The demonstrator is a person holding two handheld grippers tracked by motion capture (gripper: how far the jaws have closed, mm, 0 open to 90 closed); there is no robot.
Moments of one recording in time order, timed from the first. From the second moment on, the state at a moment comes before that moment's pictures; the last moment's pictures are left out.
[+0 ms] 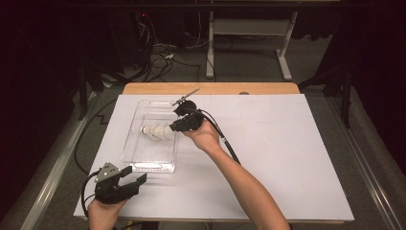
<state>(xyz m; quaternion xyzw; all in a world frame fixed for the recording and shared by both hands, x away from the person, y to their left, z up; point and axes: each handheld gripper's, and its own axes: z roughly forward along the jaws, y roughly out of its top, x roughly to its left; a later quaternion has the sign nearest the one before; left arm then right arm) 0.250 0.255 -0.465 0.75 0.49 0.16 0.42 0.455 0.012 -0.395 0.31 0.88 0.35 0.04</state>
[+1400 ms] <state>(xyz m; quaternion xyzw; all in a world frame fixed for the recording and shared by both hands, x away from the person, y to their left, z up) 0.250 0.255 -0.465 0.74 0.49 0.16 0.42 0.445 -0.042 -0.395 0.33 0.86 0.38 0.06</state>
